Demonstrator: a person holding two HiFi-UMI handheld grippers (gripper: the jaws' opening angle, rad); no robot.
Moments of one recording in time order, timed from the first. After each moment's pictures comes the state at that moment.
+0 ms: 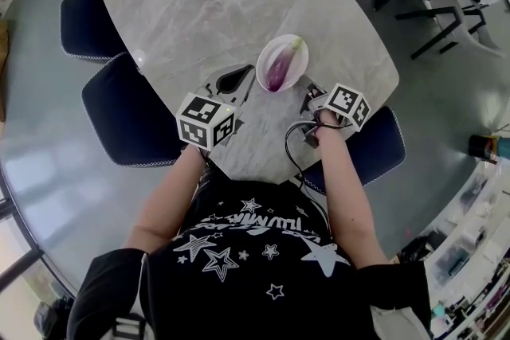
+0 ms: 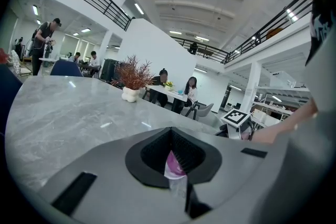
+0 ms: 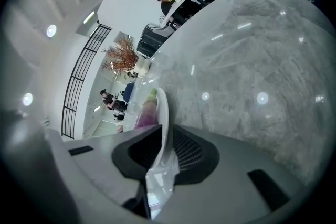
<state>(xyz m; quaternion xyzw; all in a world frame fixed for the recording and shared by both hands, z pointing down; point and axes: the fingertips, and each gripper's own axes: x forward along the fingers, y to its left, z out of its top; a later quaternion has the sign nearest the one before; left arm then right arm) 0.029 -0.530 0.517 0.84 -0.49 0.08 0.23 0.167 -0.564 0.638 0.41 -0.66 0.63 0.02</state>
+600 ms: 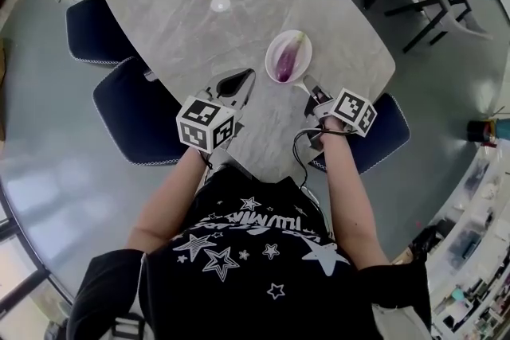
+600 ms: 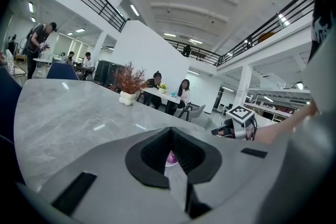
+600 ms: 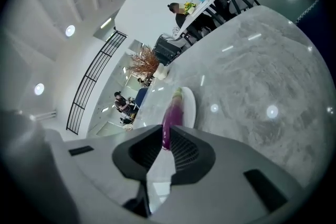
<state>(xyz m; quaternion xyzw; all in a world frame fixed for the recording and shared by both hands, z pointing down) 0.008 -0.486 0.490 0.86 -0.46 0.07 0.22 0.154 -0.523 0.578 0.41 -0.71 0.57 -0.03</state>
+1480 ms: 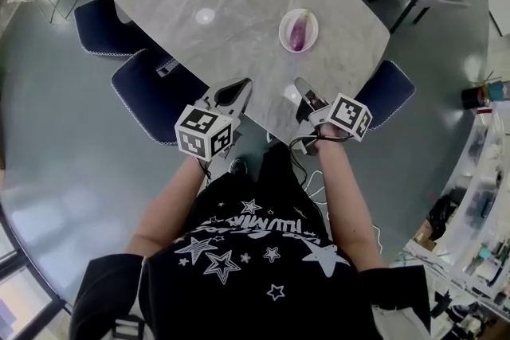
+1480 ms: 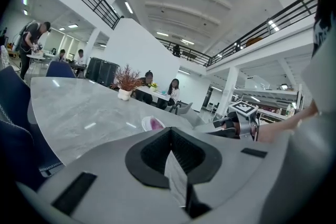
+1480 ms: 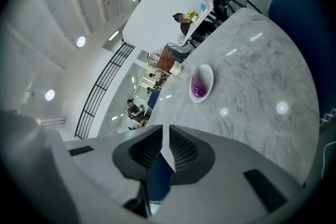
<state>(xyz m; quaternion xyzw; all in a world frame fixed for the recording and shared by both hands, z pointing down) -0.053 -0.360 0.474 0.89 -0.40 0.06 0.22 0.073 -0.385 0.525 0.42 -0.72 0.55 -0.10</state>
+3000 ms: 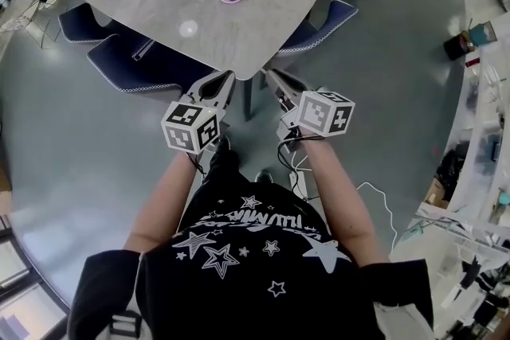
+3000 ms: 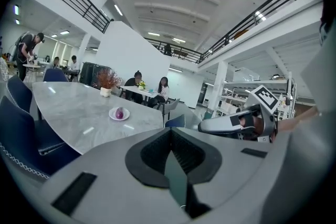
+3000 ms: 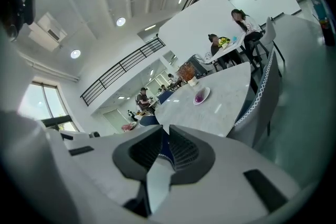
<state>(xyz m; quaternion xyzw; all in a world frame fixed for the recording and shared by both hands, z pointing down) 0.079 -0.165 0.451 0.90 -0.39 0.08 0.19 0.169 -0.164 0.457 0.42 -0.83 0.38 -0.03</state>
